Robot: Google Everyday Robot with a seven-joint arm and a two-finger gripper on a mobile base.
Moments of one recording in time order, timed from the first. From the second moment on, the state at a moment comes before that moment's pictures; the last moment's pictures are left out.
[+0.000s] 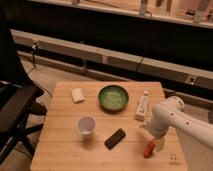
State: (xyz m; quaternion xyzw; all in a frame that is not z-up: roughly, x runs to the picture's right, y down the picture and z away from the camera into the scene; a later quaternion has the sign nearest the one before) arm 0.246 0.269 0.751 -0.35 -0.11 -0.18 0.91
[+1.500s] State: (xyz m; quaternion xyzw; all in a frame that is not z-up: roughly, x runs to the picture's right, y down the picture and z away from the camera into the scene) arm 0.263 0.310 0.775 -0.38 -0.12 -0.14 0.91
